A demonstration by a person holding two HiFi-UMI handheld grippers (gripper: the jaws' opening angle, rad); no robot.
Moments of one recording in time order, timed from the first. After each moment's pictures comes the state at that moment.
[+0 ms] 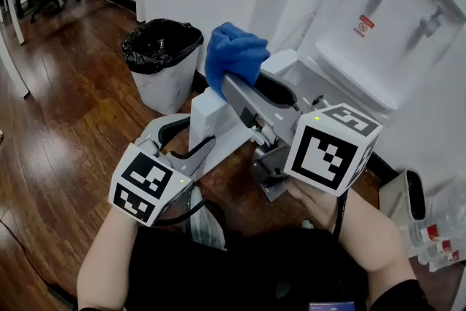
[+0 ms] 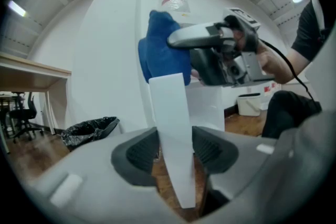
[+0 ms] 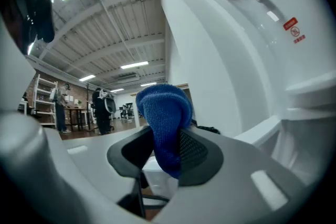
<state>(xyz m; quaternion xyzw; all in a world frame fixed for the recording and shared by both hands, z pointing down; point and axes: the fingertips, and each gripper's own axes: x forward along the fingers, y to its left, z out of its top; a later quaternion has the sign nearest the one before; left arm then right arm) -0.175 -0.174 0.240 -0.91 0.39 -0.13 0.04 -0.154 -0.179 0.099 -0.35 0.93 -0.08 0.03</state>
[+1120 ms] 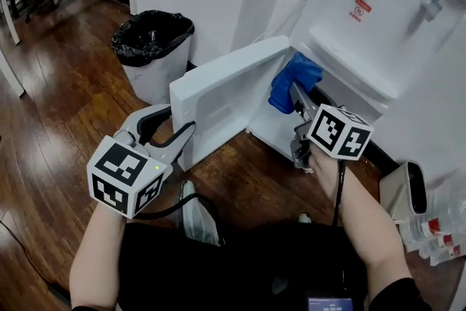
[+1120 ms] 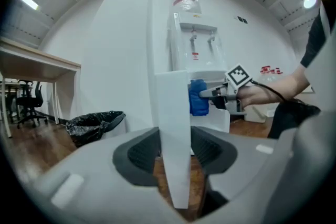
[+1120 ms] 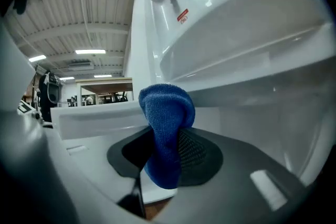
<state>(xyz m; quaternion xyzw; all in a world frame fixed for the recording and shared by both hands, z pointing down) -0.187 -0.181 0.242 -0.91 0.41 -0.11 -0.01 0.046 -0.273 0.211 -0.58 0.81 -0.10 0.00</state>
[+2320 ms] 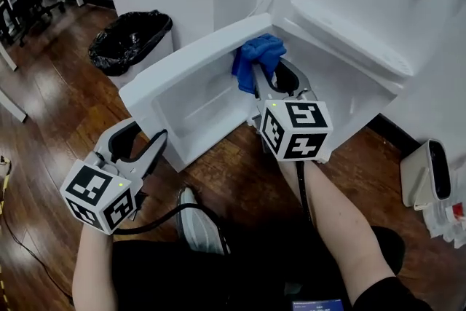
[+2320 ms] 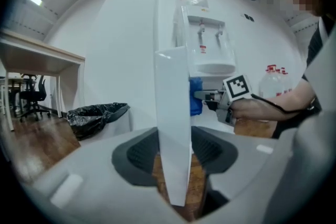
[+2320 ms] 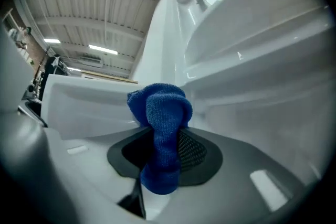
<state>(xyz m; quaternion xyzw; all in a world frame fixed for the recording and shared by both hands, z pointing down) -0.196 -0.200 0.258 -0.89 0.43 -0.12 -0.03 0.005 -0.309 0.230 -0.60 0.80 0.02 0.02</state>
